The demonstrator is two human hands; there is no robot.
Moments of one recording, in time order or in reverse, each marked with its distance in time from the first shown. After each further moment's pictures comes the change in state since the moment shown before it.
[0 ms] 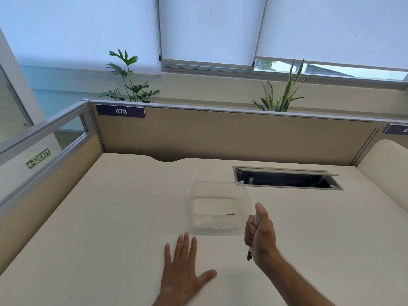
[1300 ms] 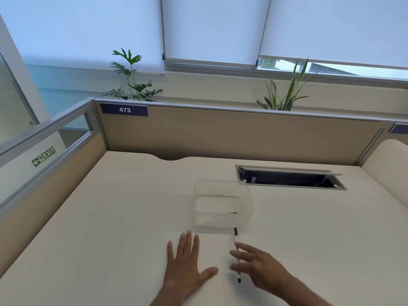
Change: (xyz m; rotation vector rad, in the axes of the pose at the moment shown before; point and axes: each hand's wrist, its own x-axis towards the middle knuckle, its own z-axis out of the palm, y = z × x) left_hand 0.005 -0.002 0.006 0.027 0.027 -0.001; right_hand 0.013 0.085 -0.072 -1.413 -0.702 -1.031
